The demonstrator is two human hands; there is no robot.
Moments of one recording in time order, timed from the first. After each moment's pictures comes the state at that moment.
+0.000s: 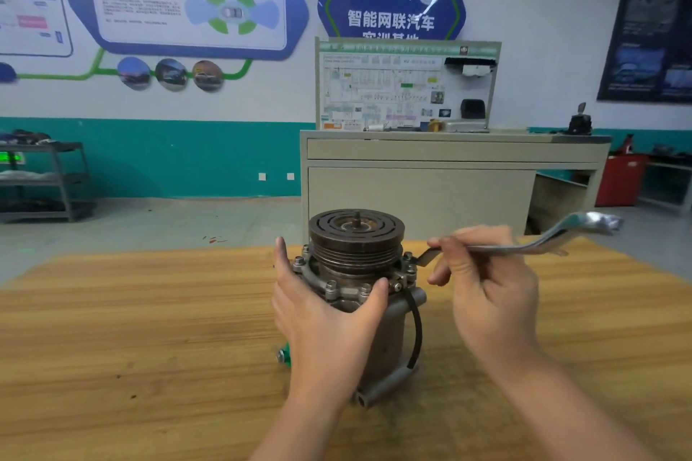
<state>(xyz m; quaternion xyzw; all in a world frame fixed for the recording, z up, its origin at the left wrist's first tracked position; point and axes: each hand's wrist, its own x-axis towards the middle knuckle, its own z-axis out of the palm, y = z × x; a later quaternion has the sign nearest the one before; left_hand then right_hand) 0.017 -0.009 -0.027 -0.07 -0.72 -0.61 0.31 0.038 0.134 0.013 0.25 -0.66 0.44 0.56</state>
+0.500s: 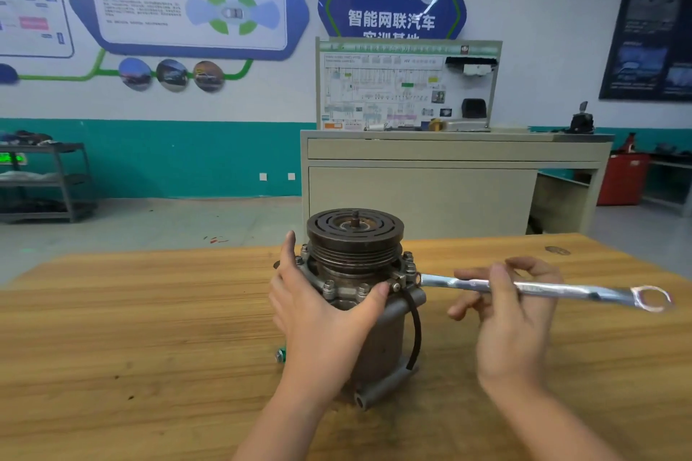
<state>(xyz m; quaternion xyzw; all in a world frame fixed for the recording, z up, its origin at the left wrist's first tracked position) 0.010 -0.014 -0.025 -0.09 -0.74 -0.61 0.28 0.030 0.145 -0.026 0.09 -0.53 0.67 0.51</state>
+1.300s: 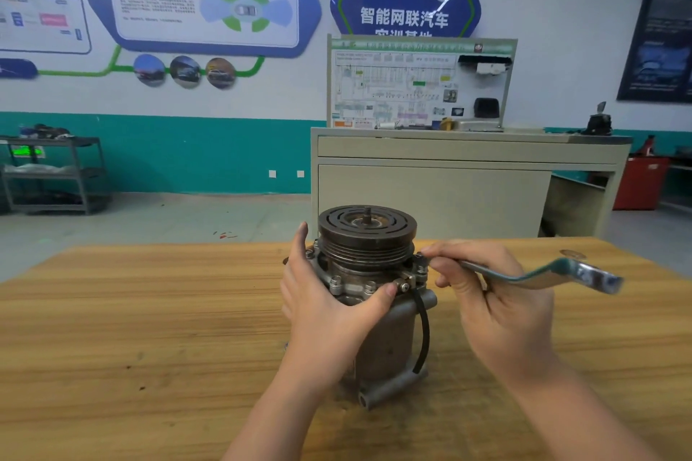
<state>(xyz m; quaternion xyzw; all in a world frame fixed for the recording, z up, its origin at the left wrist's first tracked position) 0.008 -0.025 -0.019 -0.11 -0.75 -0.60 0.24 0.029 0.138 0.004 0.33 -0.66 0.36 0.57</state>
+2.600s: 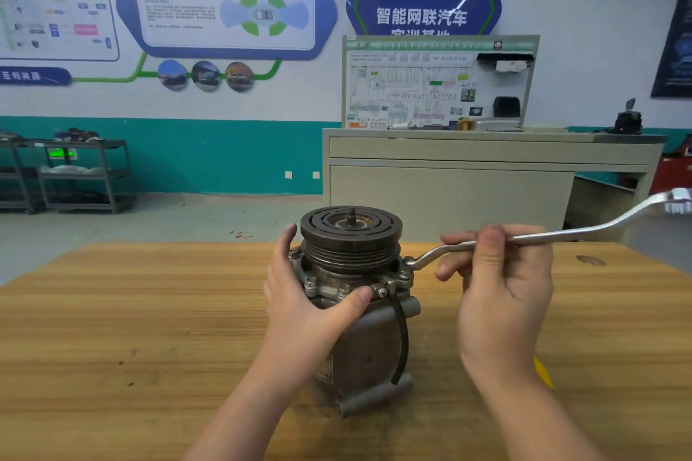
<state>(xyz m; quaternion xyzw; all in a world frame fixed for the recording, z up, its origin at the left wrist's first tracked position) 0.007 -0.030 -0.019 -0.14 -0.76 -0.59 0.24 0.019 0.132 0.006 0.19 -0.53 0.65 0.52</state>
